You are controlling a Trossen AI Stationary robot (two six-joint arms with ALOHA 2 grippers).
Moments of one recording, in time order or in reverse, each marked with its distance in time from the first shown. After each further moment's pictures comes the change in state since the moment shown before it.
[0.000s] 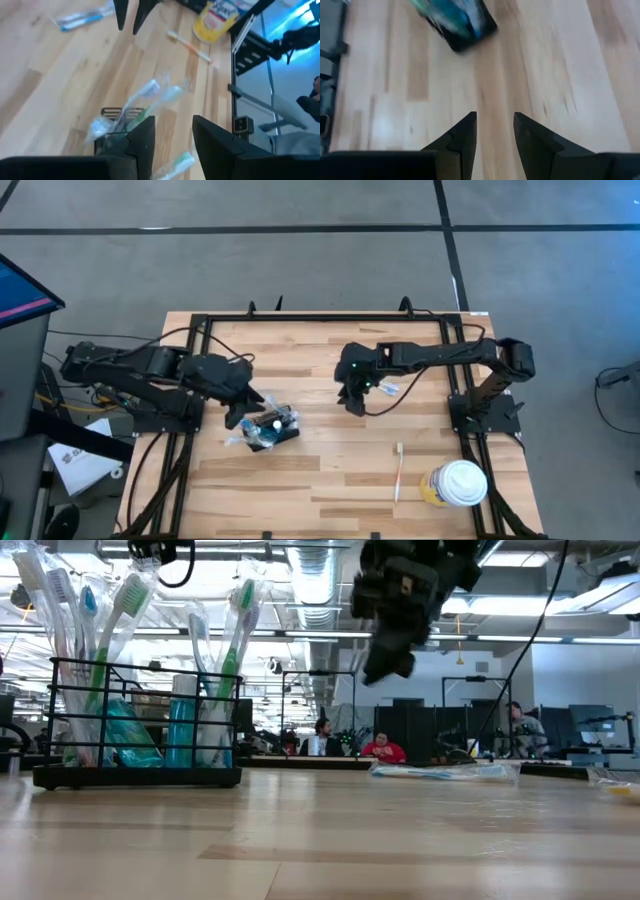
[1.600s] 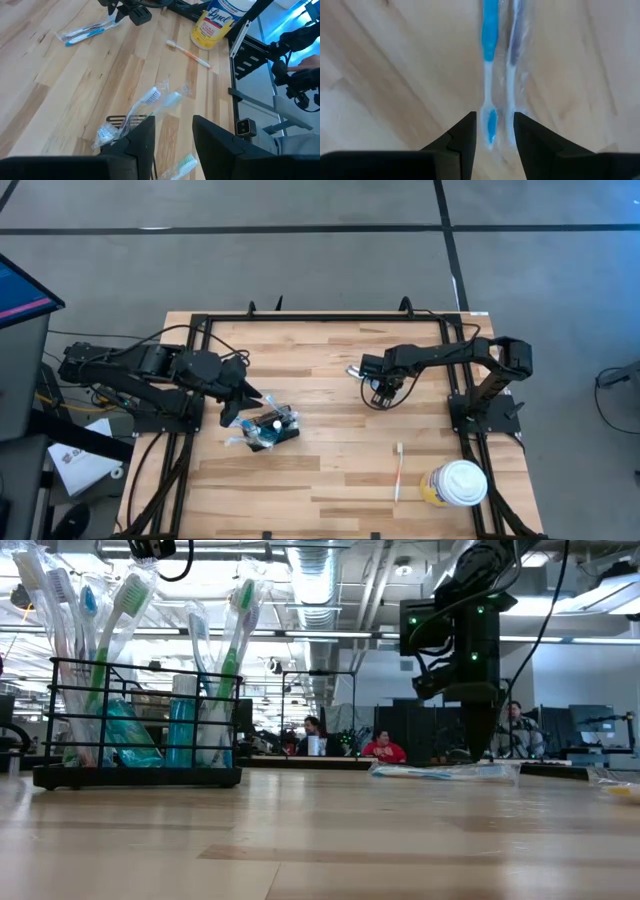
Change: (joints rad) left arm -0.001 -0.039 0.000 0.004 -0.024 0.053; right arm -0.083 0.011 -0.194 -0.361 0.418 0.155
